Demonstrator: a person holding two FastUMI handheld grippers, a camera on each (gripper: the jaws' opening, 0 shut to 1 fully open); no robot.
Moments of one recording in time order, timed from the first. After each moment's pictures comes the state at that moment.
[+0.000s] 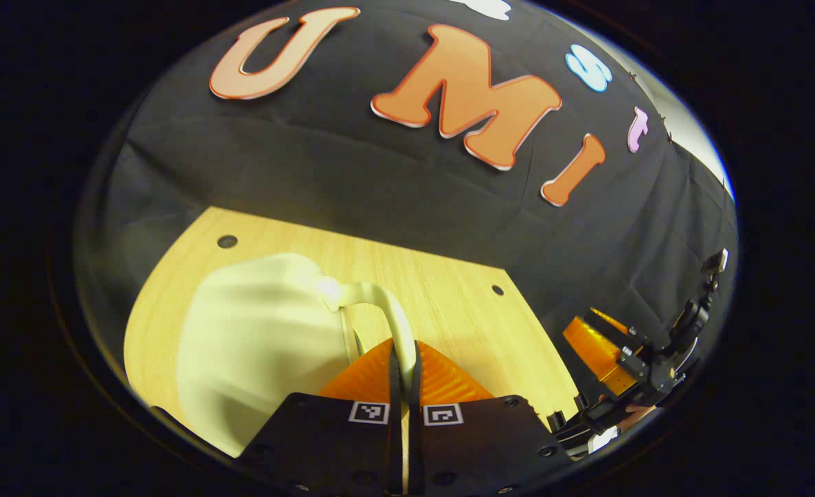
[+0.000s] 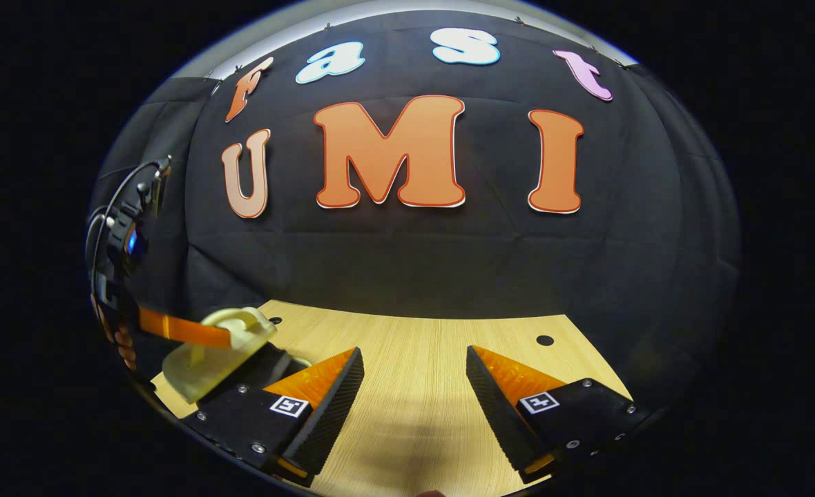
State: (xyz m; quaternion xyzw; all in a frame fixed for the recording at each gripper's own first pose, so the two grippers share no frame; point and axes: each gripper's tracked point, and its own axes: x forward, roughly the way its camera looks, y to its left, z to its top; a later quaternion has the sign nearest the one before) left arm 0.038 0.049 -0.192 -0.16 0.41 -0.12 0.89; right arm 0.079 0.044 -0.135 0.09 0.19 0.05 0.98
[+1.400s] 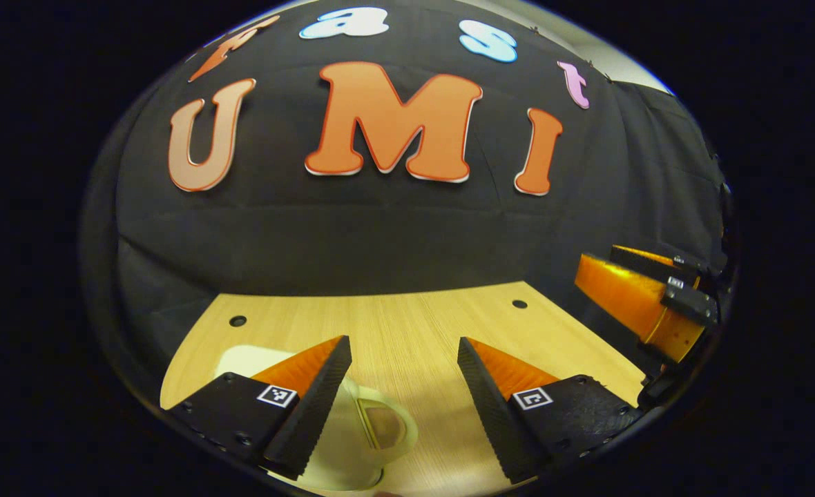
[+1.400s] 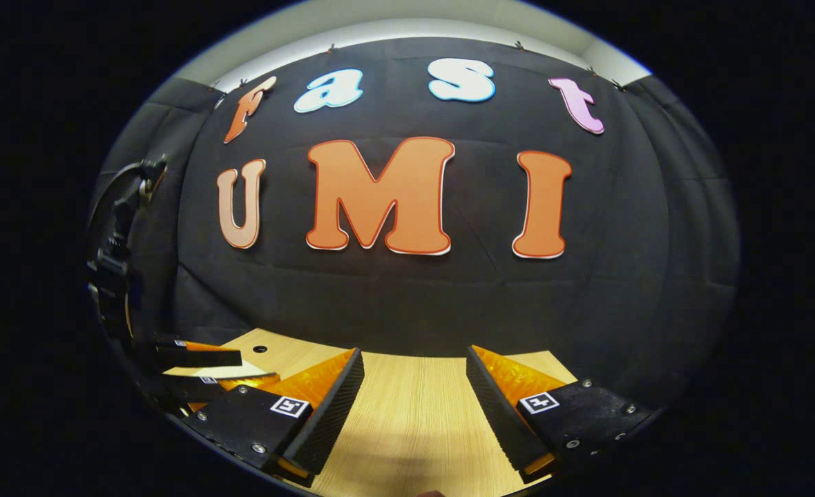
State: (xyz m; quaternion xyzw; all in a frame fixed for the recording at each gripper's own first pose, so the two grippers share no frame) left arm 0.078 -0.002 -0.150 0.00 0.24 -0.07 0.97; right arm 0.097 0.029 -0.078 0.06 0.09 0.03 0.99
